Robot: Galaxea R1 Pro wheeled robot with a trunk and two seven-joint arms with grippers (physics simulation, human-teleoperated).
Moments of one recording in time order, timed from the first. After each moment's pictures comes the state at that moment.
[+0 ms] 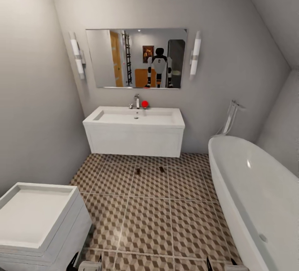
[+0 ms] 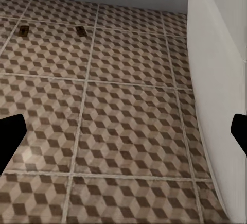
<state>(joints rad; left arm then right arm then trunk) -0.38 -0.01 -0.34 0.08 0.00 -0.90 0.37 -0.32 -0.07 0.20 -0.02 -0.17 -0.88 -0.09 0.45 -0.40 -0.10</state>
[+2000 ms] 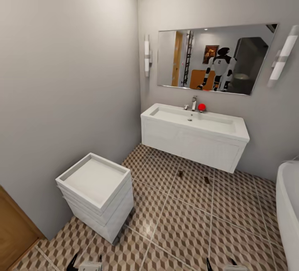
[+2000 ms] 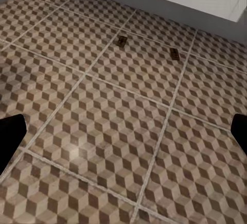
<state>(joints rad) -0.38 -0.01 -0.34 0.08 0.00 -0.90 0.37 -0.32 -0.07 0.20 -0.02 -0.17 -0.88 -0.09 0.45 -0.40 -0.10</state>
